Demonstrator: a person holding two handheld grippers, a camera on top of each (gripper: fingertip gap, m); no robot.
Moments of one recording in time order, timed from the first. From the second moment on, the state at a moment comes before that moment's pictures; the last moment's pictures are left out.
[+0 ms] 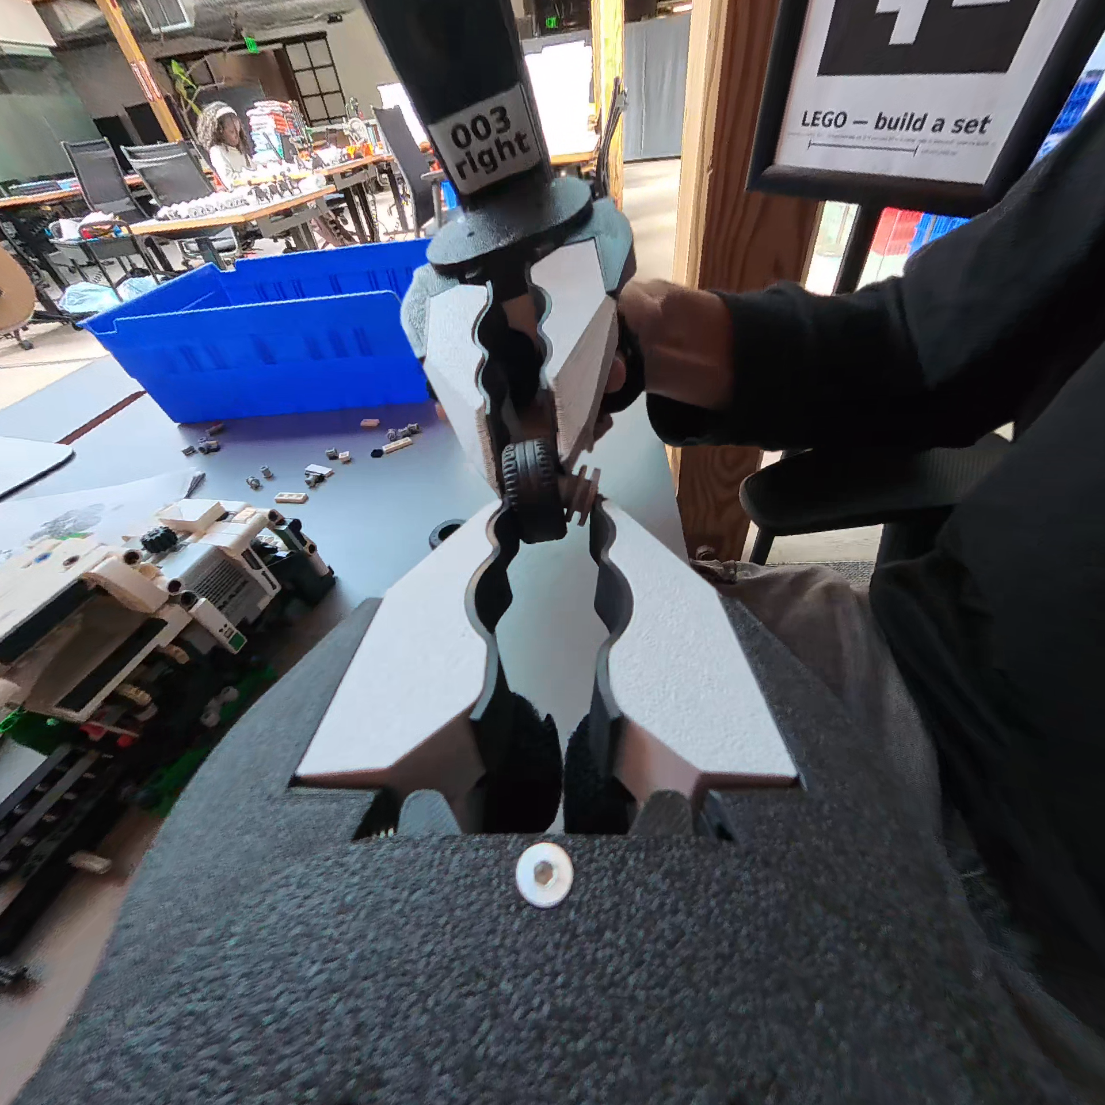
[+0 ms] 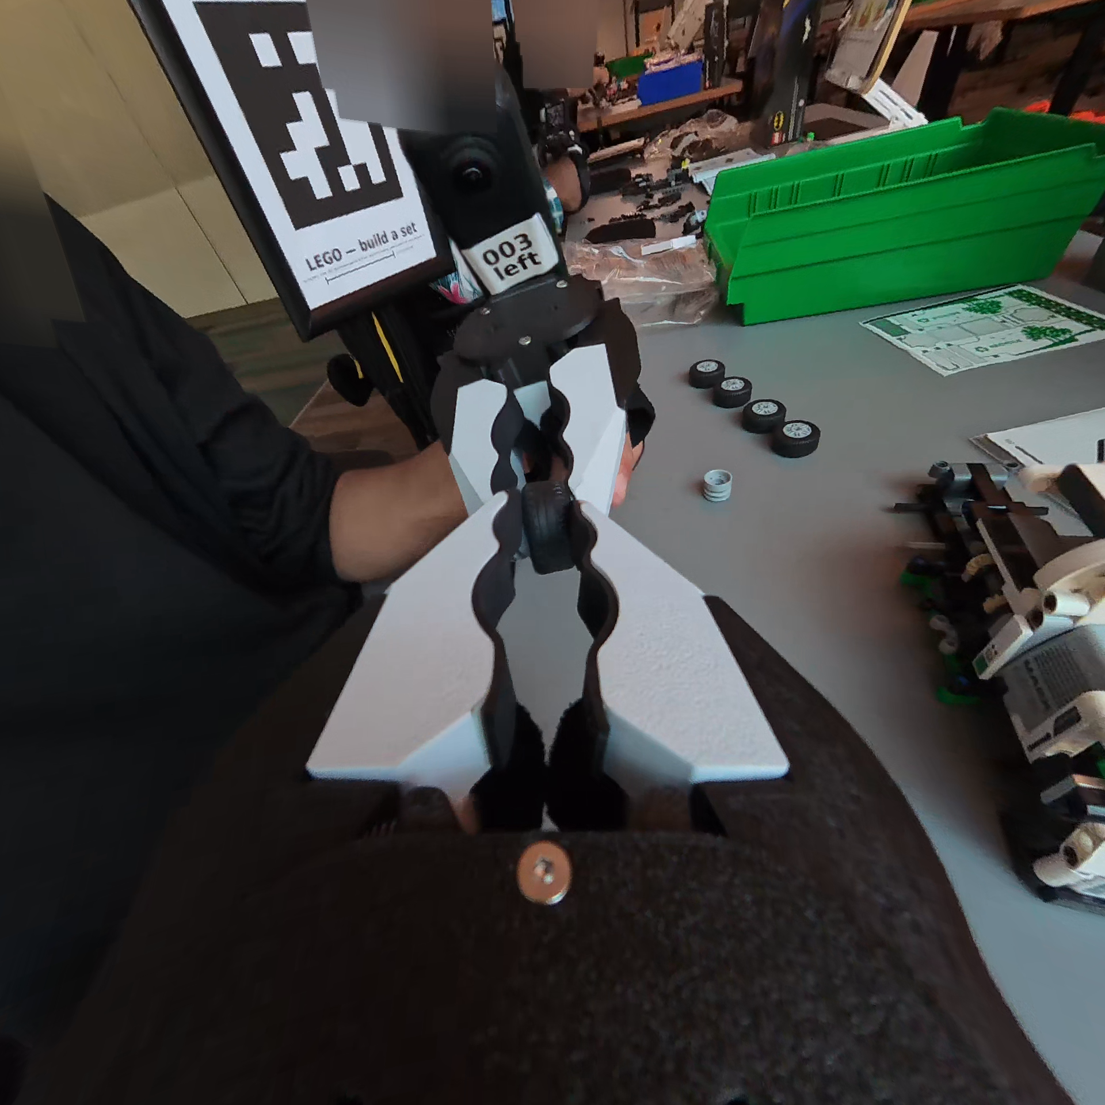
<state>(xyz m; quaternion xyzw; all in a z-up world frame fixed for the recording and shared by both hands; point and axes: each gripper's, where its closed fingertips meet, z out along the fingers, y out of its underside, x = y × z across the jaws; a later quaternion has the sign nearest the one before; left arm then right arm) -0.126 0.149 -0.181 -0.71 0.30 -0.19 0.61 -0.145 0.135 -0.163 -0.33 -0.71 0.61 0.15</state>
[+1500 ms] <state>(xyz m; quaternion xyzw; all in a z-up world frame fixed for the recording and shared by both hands) -0.131 0.140 -0.178 -0.69 0.26 -0.22 0.64 -0.146 0.127 -0.161 -0.29 -0.70 0.64 0.16</state>
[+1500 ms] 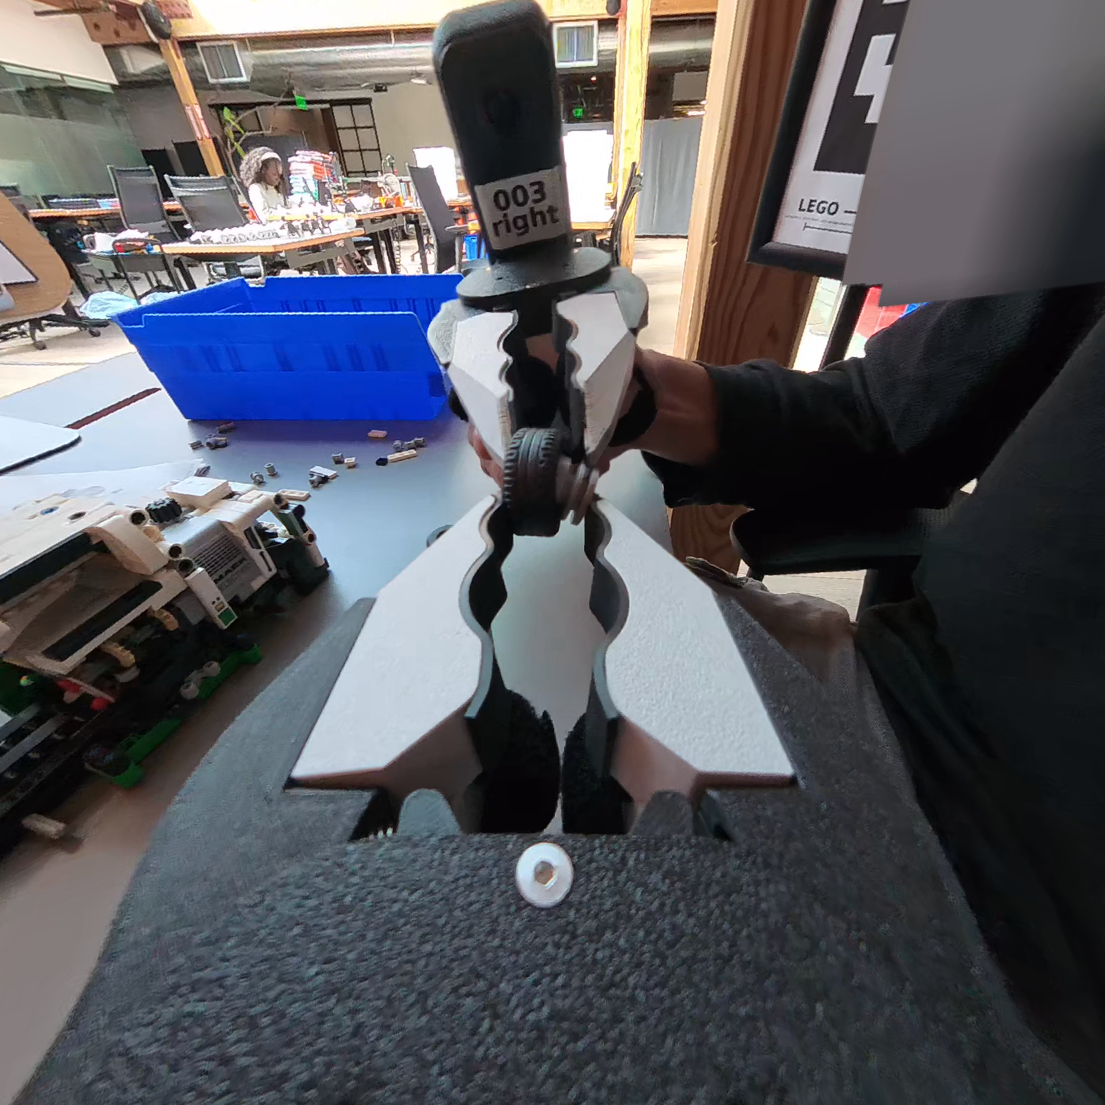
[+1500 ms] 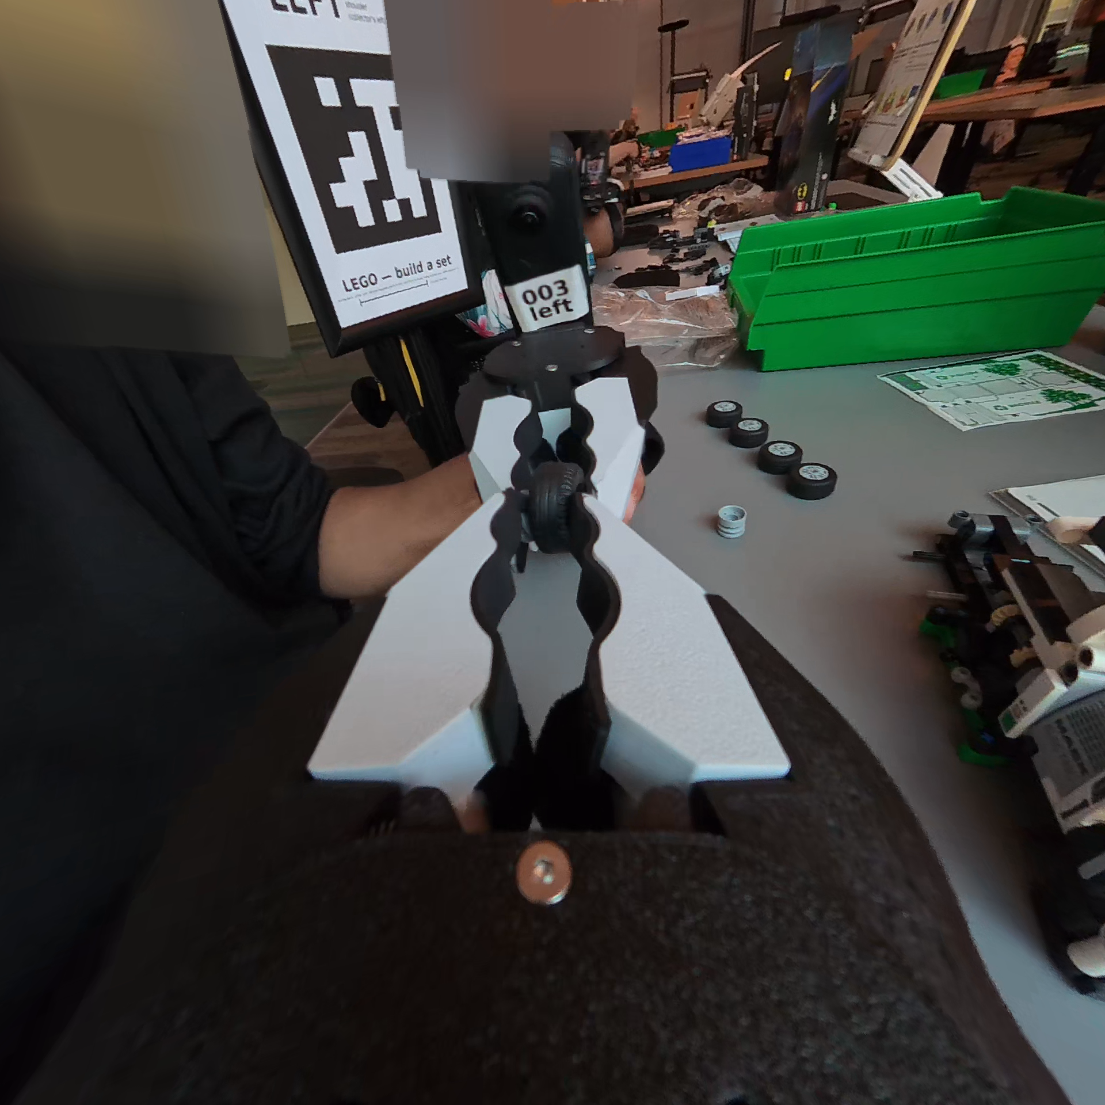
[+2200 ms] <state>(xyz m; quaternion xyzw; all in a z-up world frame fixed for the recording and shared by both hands) -0.141 0.148 -0.185 -0.71 0.22 -0.24 0.62 -0.153 0.132 -0.165 -0.31 -0.69 0.63 0.16</state>
